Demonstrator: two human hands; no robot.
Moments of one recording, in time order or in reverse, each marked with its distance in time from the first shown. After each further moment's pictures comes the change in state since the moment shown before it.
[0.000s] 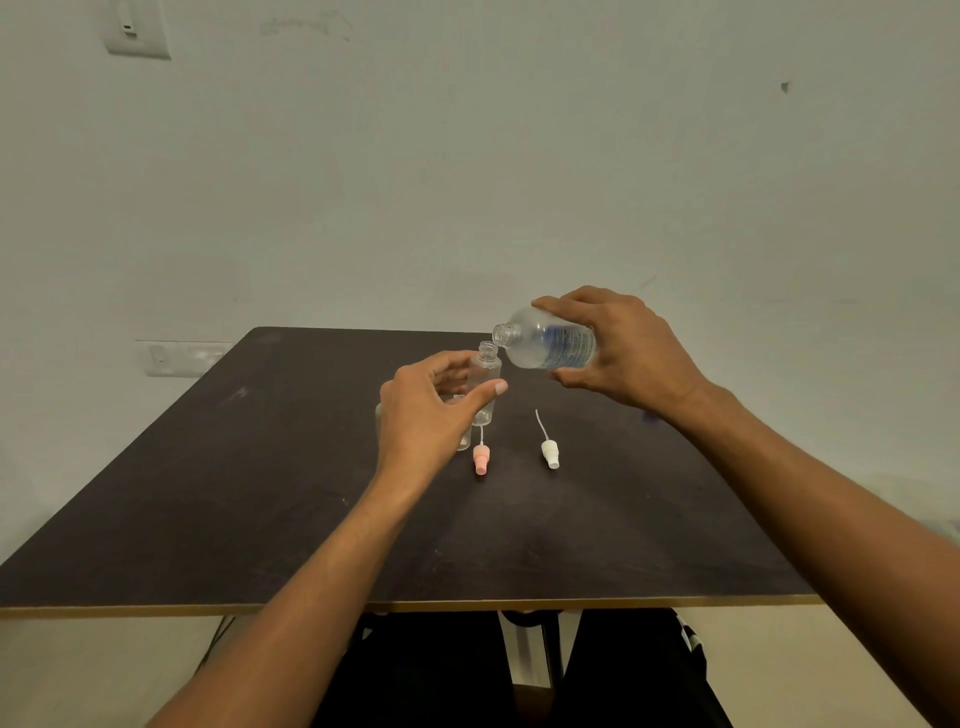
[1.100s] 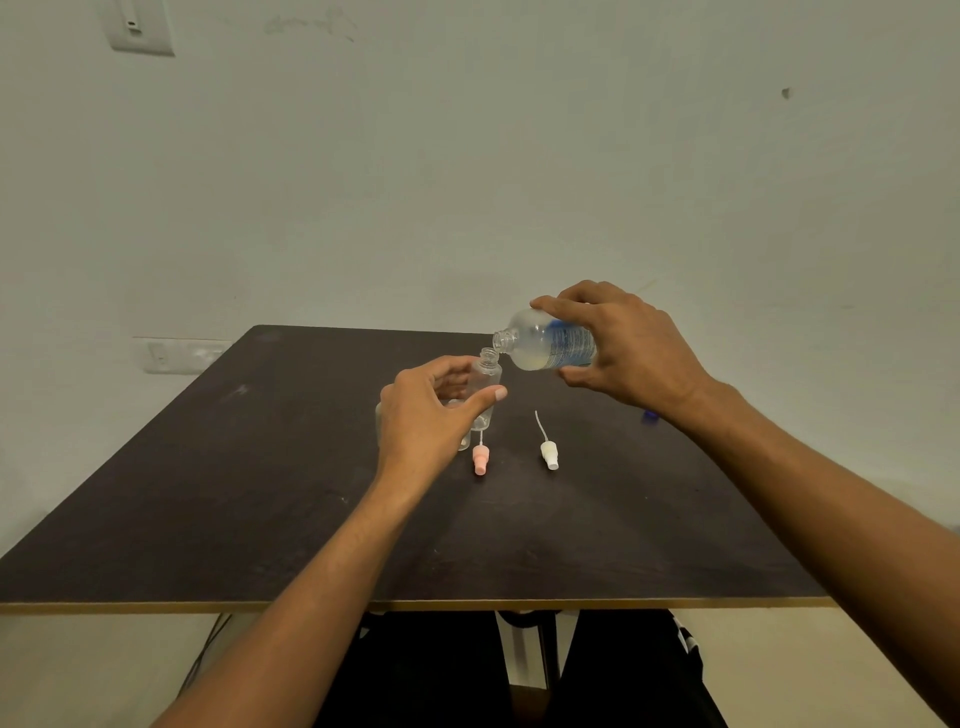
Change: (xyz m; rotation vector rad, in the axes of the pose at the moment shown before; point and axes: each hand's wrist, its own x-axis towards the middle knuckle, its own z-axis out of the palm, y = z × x) left_hand -0.001 -0.005 0.000 0.029 0.013 -0.010; right_hand 0.001 -0.010 -0.011 -0.136 -0.026 -0.029
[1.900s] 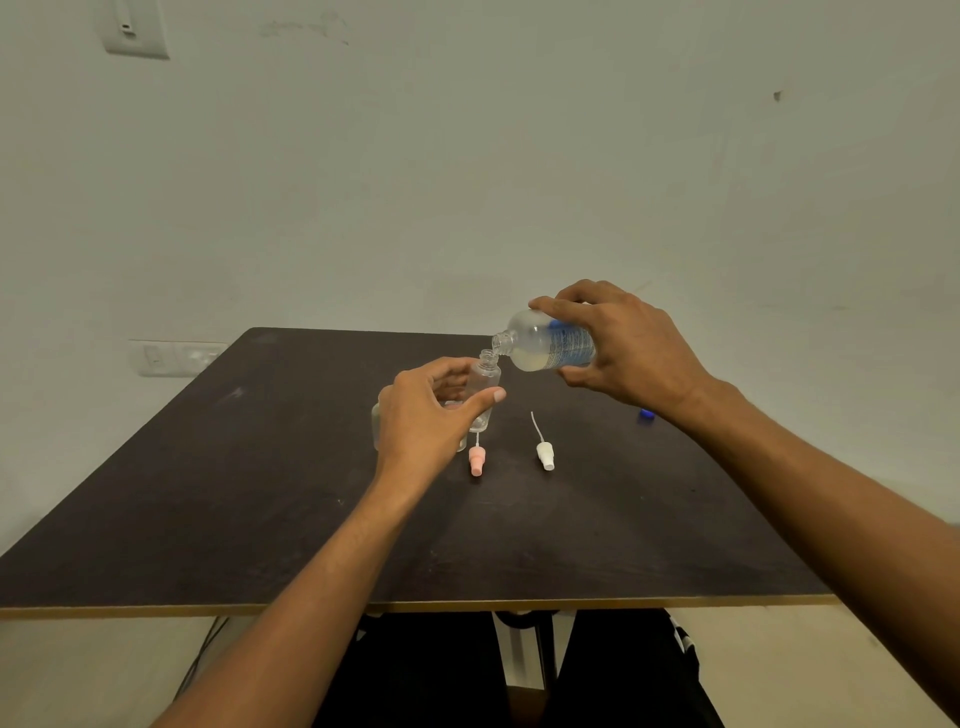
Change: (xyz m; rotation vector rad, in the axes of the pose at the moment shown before) left_hand -0.001 0.002 0.002 -0.042 -0.018 0.005; right_hand -0.002 0.001 -0.005 -0.017 -0.002 0.000
